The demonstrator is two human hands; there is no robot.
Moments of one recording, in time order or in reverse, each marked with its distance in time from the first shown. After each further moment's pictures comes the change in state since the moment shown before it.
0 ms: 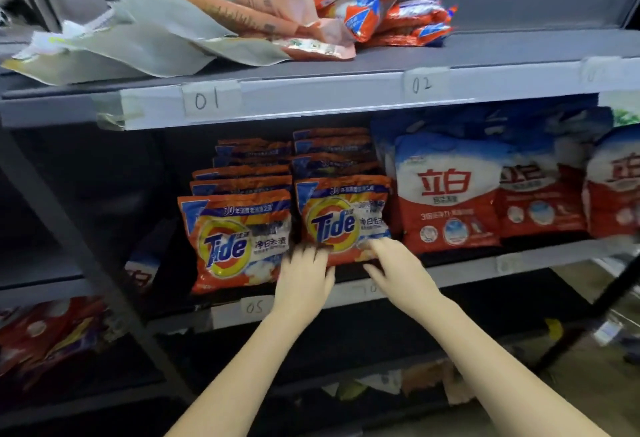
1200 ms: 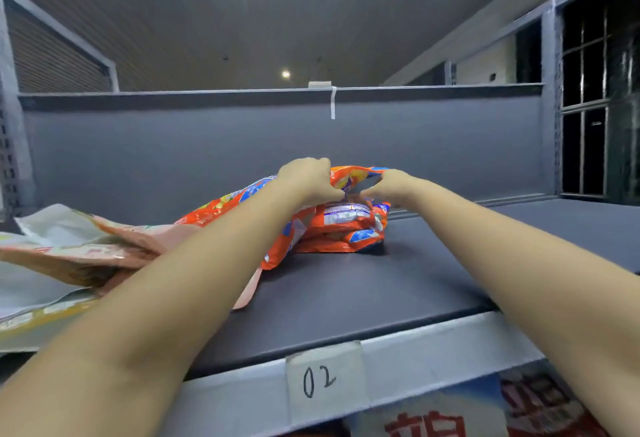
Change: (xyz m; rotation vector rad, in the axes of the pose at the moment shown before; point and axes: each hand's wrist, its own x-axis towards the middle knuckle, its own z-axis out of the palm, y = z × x) left_hand 0.436 0.101 -0.222 0.228 0.113 0.064; right_hand 0.320 0.097 -0.319 0.157 0.222 0.201
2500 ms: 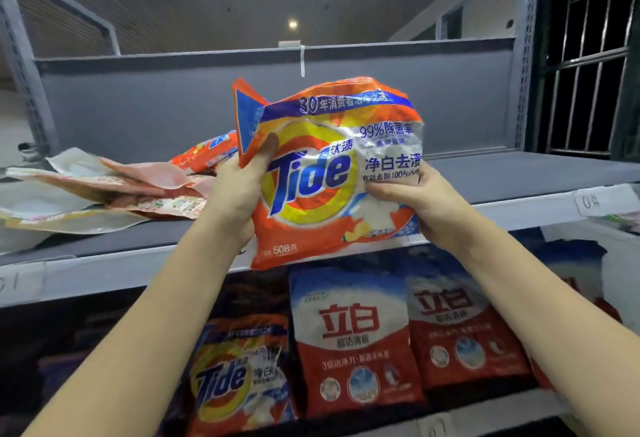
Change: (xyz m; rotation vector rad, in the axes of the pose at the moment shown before) left_hand -0.190 0.099 -0.048 -1.796 0.238 -0.330; right_hand -0.213 0.082 -0.060 1.089 -0.149 -0.253
